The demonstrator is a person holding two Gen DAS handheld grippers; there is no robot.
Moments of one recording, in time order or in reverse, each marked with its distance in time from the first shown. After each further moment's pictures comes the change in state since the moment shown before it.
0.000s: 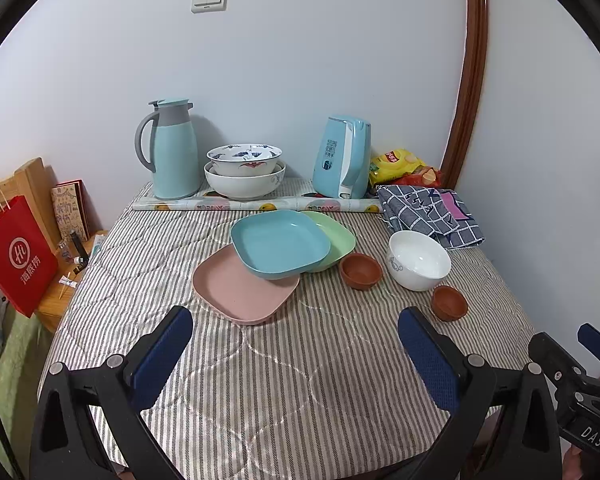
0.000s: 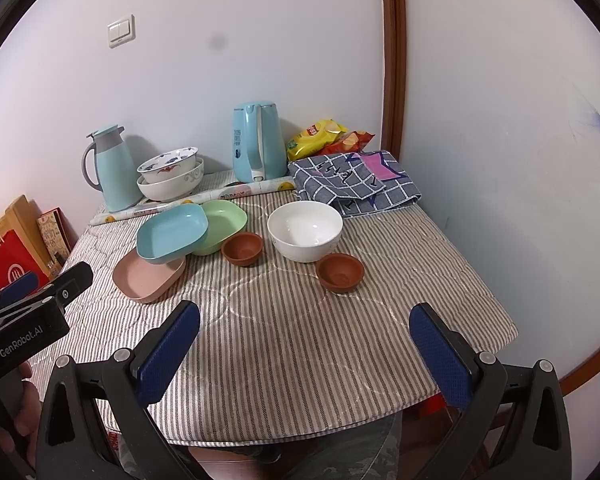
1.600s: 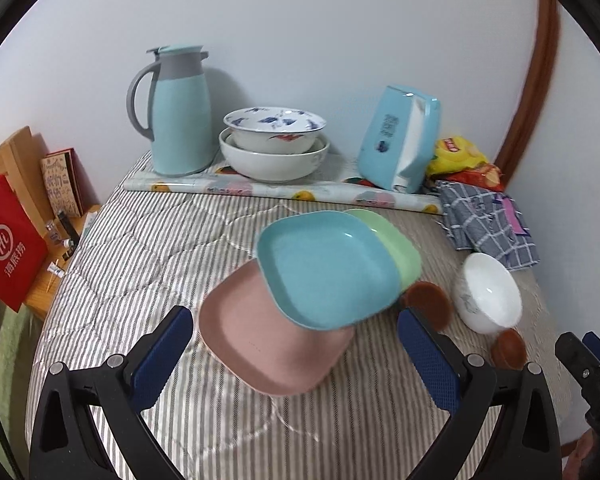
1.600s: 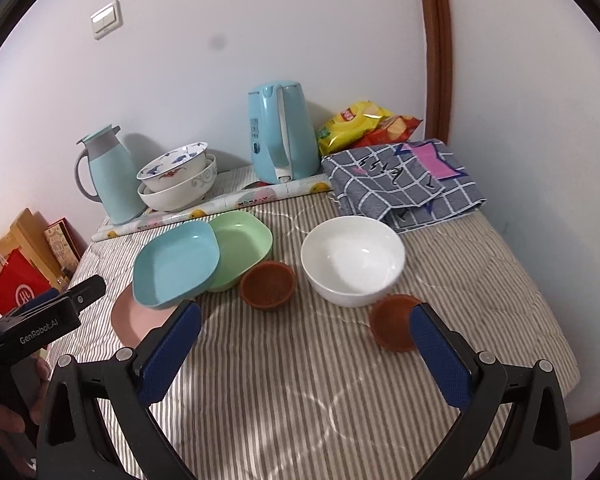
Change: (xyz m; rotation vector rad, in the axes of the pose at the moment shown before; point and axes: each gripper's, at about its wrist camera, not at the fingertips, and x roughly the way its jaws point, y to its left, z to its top) left arm 0.138 0.052 0.059 -0.084 0.153 0.052; right arm 0.131 0.029 0.065 0.029 0.086 0.117
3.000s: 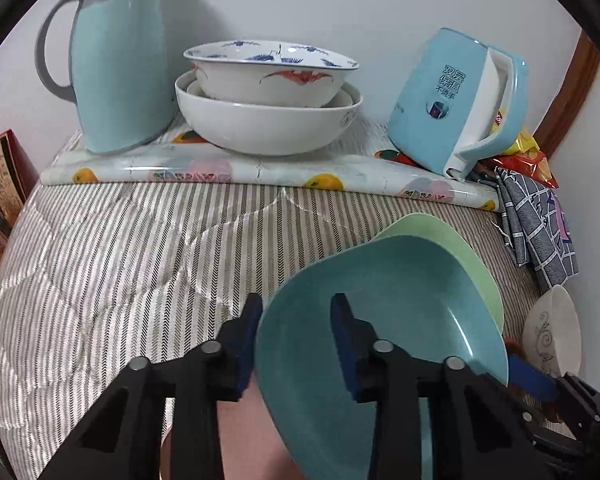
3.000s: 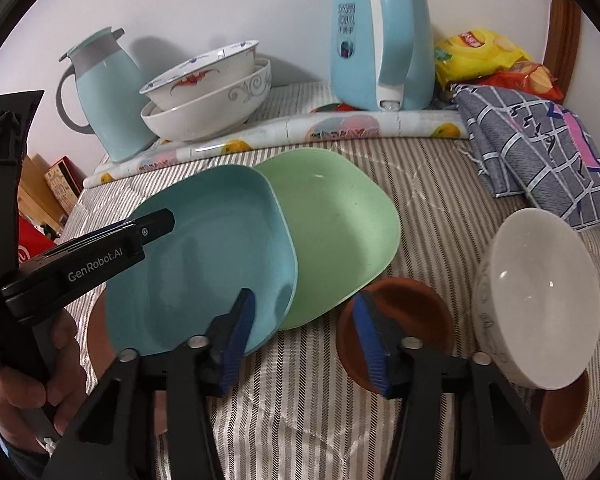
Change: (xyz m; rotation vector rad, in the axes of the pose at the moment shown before) left arm 0.165 0.021 0.054 0.010 0.167 -0.079; right arm 0.181 0.094 0.019 -0.113 0.281 0.115
